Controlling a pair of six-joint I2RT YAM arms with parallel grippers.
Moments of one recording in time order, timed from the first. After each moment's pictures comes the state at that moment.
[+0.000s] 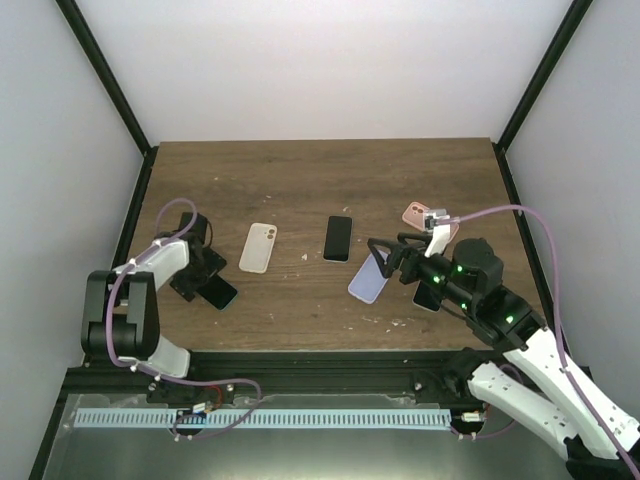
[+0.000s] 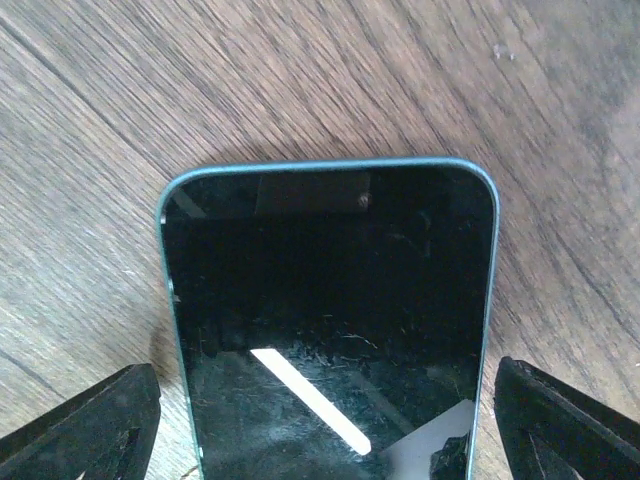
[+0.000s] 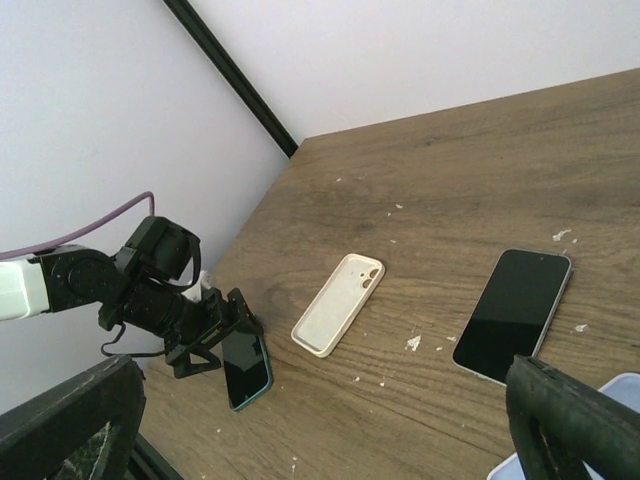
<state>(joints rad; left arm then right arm) -0.03 1.51 0.80 -0.70 -0.10 -0.92 0.66 0.62 0.80 -0.39 -0.08 0.56</state>
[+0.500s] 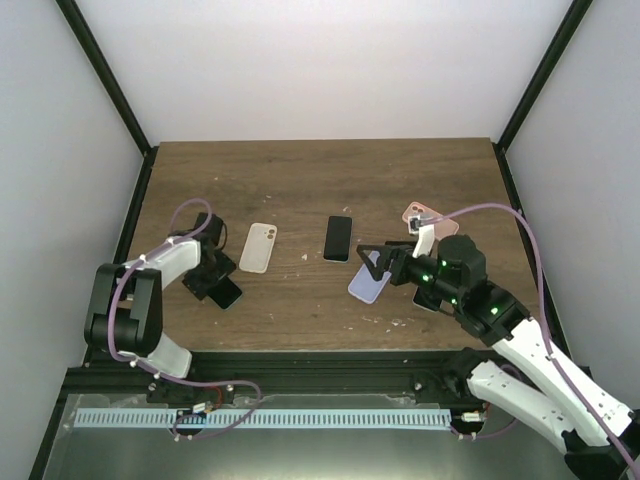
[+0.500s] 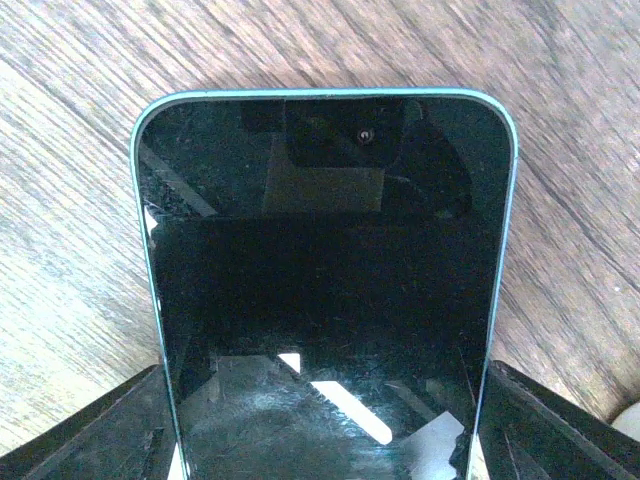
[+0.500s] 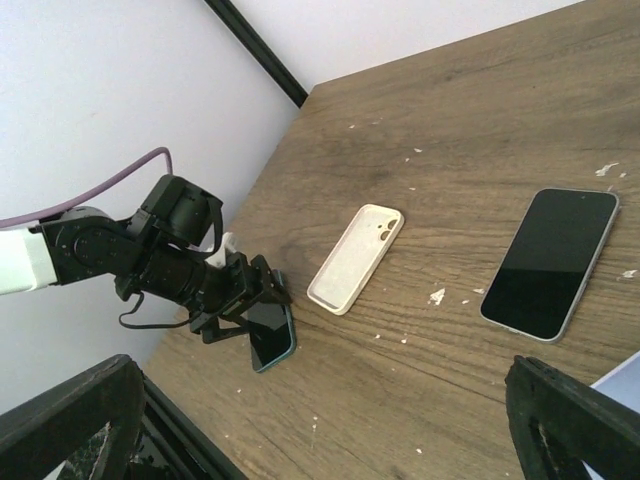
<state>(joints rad) -0.14 1.55 0.82 -0.71 -0.10 -0.96 0.66 0.68 0.75 -0.35 -0.17 0.62</state>
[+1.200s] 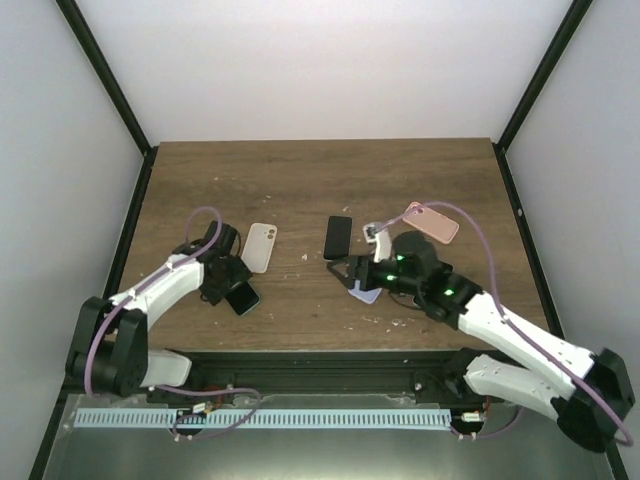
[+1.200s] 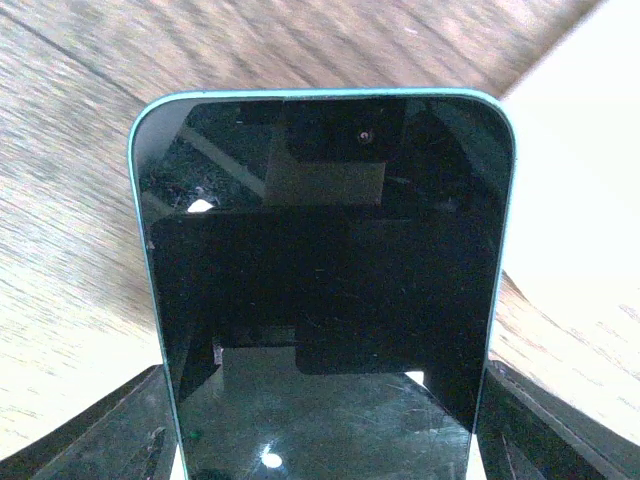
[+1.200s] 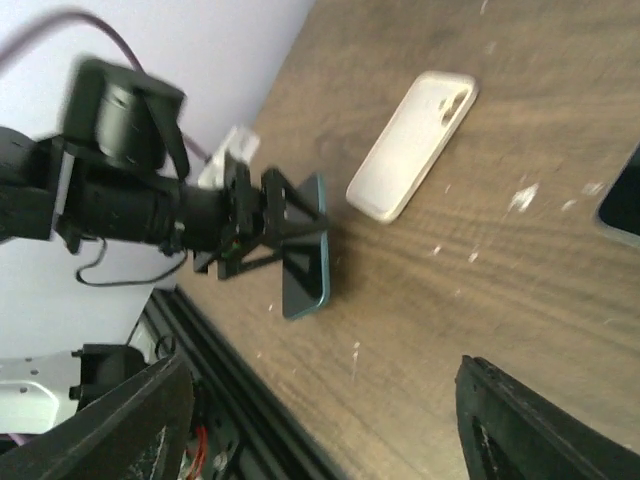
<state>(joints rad) -0.30 1.36 0.73 -0.70 -0.01 -0.97 0.73 0.91 0.68 -0.17 -0.31 0.68</state>
